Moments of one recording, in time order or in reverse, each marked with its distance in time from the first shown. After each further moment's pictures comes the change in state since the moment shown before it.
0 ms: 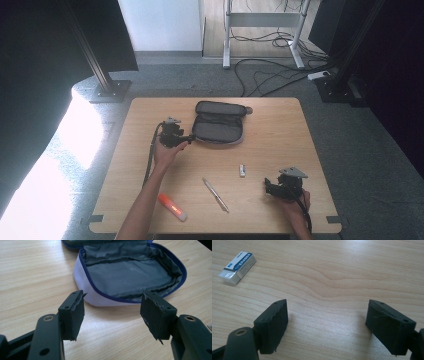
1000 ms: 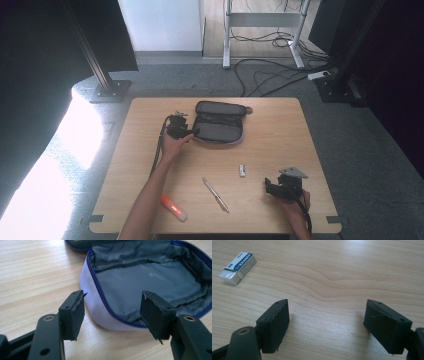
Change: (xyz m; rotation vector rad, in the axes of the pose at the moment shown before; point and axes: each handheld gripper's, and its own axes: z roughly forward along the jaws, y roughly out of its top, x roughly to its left) left arm 0.014 0.020 0.050 0.055 0.031 -0.003; right arm 0.000 0.000 -0.001 -0.003 -0.001 -0.006
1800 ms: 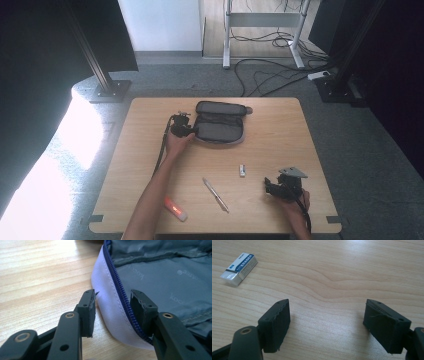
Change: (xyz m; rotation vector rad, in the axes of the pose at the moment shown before) left arm 0.010 -0.001 0.033 0.058 0.061 -0.036; right arm 0.001 0.001 0.001 -0.004 0.004 0.001
